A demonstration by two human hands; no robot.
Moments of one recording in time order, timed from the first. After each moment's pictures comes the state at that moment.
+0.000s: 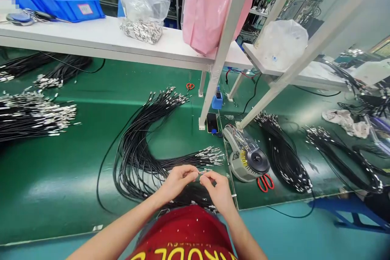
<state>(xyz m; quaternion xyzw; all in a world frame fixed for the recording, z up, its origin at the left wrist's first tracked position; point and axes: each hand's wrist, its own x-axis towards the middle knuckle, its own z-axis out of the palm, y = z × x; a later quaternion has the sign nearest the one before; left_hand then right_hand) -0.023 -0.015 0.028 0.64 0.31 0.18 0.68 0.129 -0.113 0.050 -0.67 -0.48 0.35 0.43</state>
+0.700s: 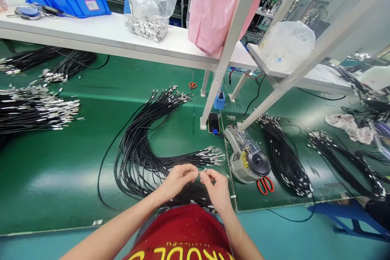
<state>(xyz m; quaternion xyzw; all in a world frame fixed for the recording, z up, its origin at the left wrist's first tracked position) -0.024 -0.015 0.037 0.61 0.31 0.18 0.71 0.125 -0.107 0.049 -0.70 -0.46 0.33 0.44</state>
